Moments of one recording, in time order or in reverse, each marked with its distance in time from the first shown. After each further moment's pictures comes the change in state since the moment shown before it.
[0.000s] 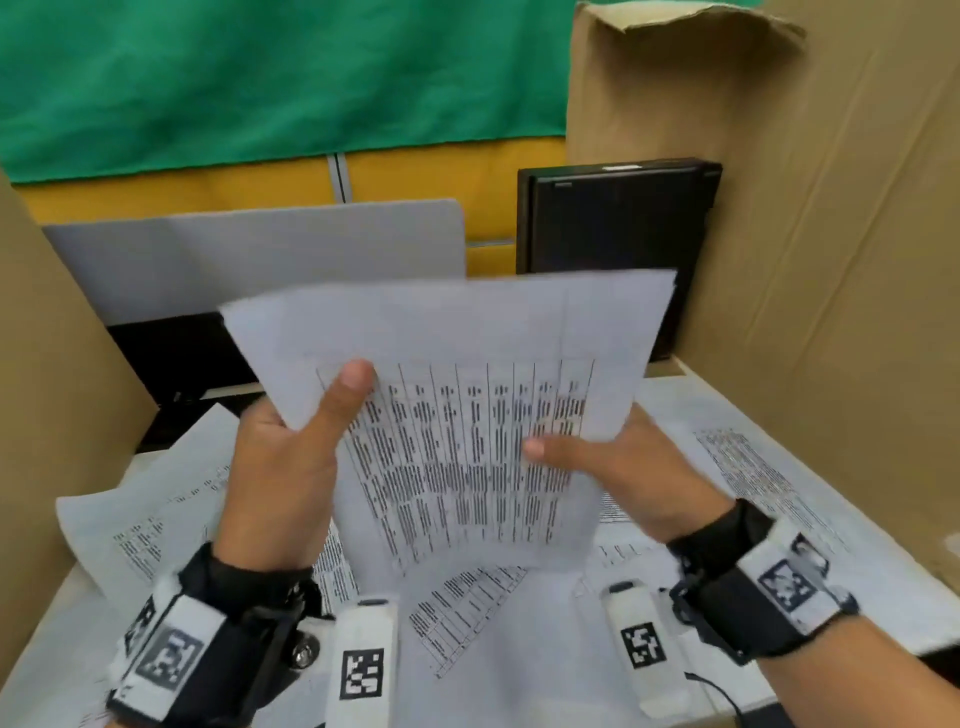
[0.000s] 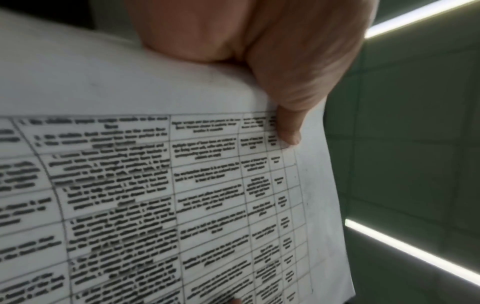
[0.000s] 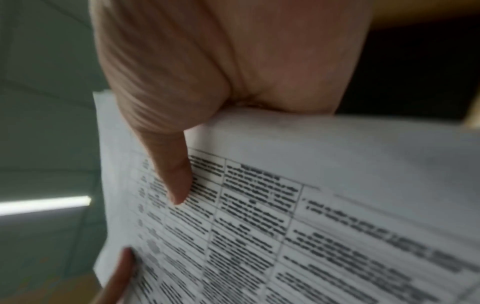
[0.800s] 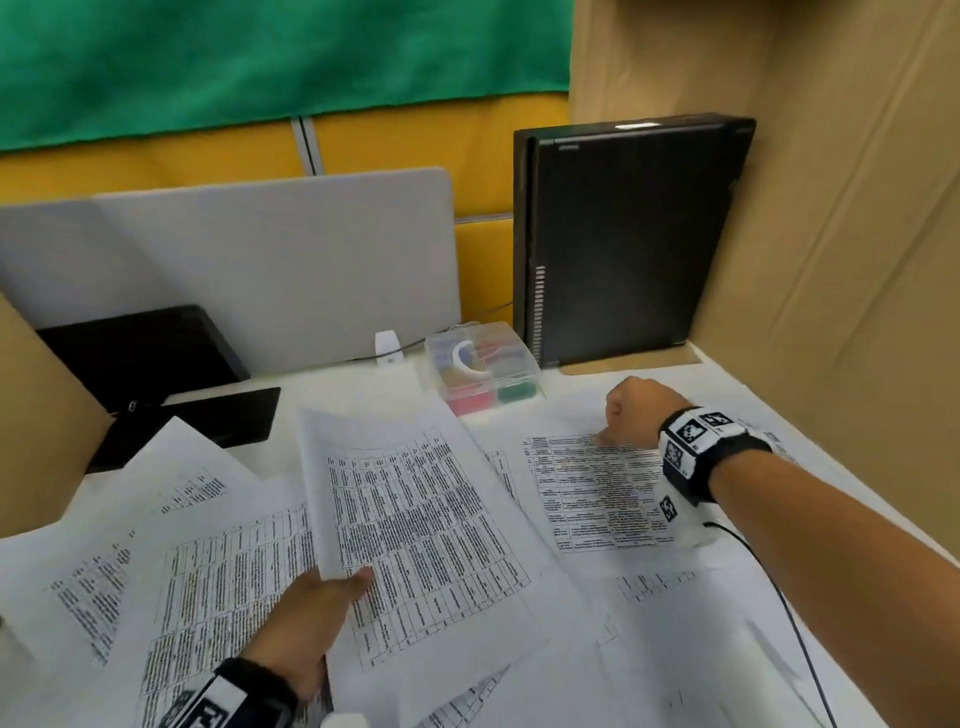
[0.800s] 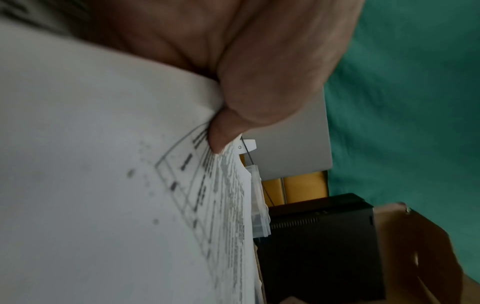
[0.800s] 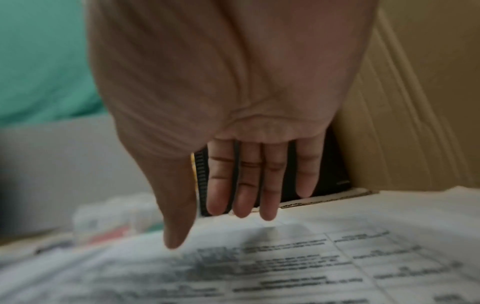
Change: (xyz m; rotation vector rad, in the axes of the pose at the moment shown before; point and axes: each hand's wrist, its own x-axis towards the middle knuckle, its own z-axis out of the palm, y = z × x) left_hand 0.027 -0.169 -0.075 0.461 0.115 -0.898; right_hand 0.135 0.128 -0.117 -1.262 -0.027 0.538
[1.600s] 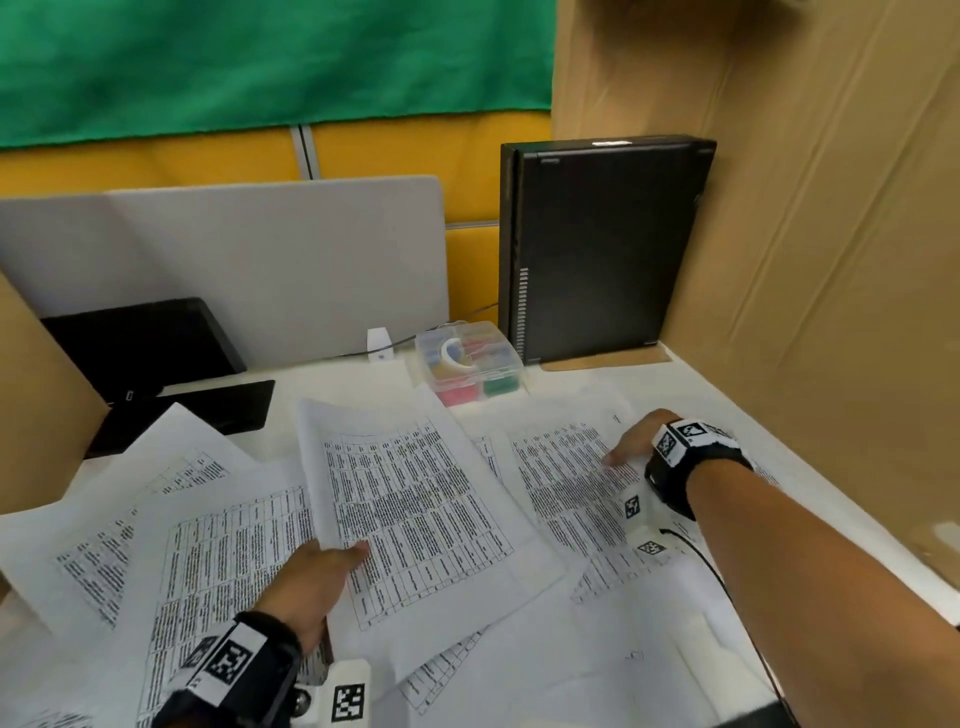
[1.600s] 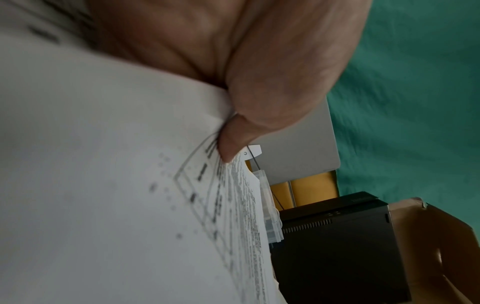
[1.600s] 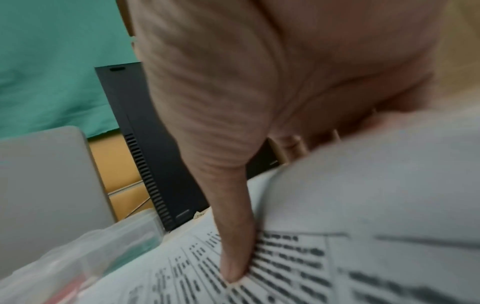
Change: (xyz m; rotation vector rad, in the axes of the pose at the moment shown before) left_hand 0.009 -0.007 -0.003 0.025 -0.039 0.046; right_hand -0.040 0.019 0.015 0.110 -0.082 0.503
